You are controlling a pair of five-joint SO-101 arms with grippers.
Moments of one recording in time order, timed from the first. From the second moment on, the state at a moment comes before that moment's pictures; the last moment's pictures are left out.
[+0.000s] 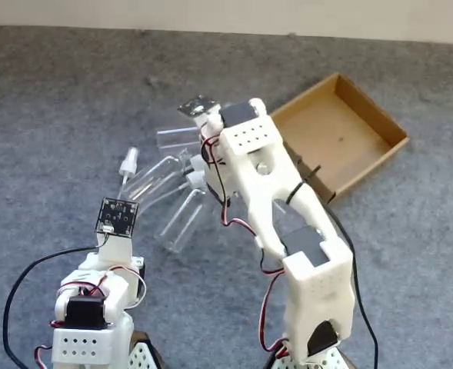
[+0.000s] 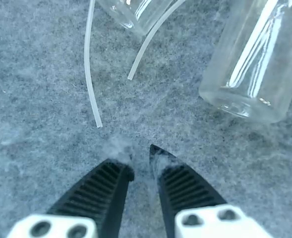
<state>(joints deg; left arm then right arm) -5.0 -104.0 95.9 75.4 -0.9 -29.5 23.7 -20.1 93.8 16.8</state>
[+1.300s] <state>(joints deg) -5.0 -104.0 95.9 75.4 -0.9 -36.1 29.3 -20.1 94.1 17.0</state>
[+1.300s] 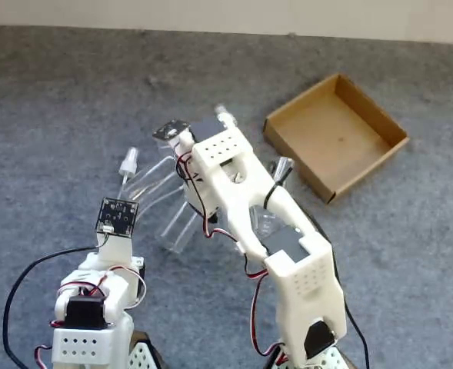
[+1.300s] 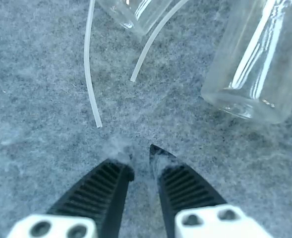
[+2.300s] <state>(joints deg) -5.0 -104.0 95.9 75.4 -0.9 -36.2 38.0 -20.1 90.7 -3.8</state>
